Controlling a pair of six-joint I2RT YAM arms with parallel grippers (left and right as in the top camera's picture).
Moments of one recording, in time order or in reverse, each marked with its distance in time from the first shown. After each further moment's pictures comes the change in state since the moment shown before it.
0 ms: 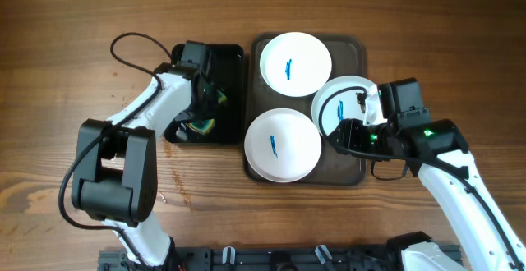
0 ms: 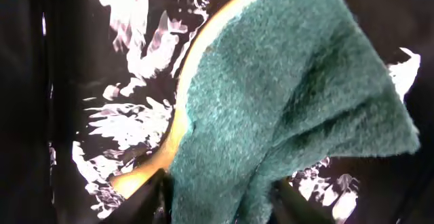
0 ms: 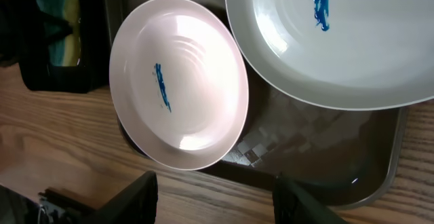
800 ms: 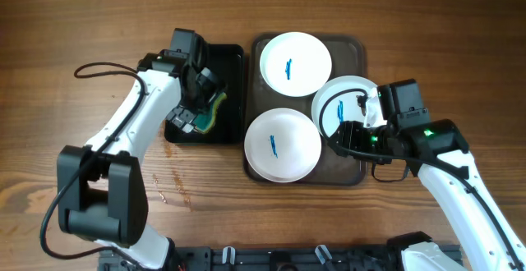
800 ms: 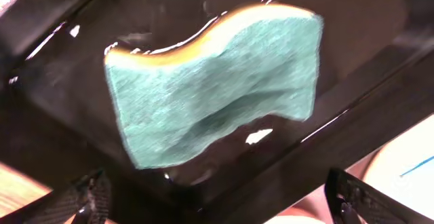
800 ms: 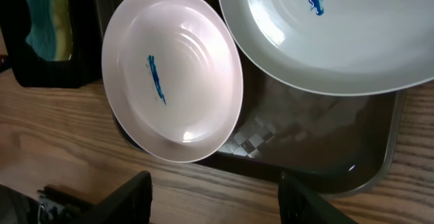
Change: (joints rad) left arm 0.013 -0.126 0.085 -0.166 0.129 -0.714; right arm 0.000 0.000 0.000 -0.034 0.003 0.008
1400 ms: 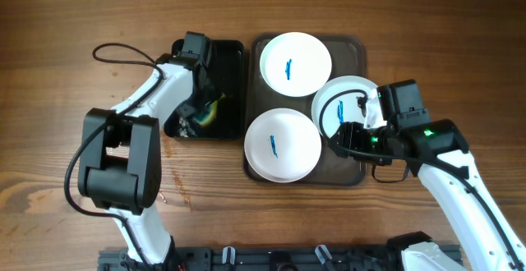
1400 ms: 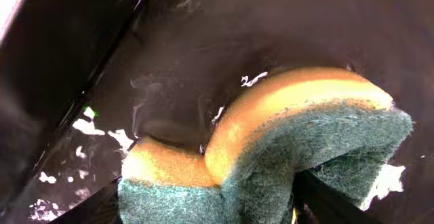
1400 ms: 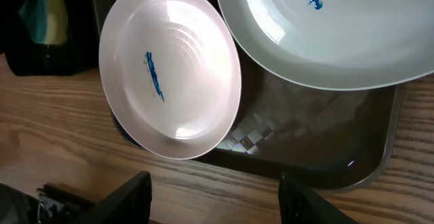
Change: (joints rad) left arm -0.006 0.200 0.013 0.157 -0.181 0.272; right arm 0.000 0.000 0.000 -0.011 0.000 0.000
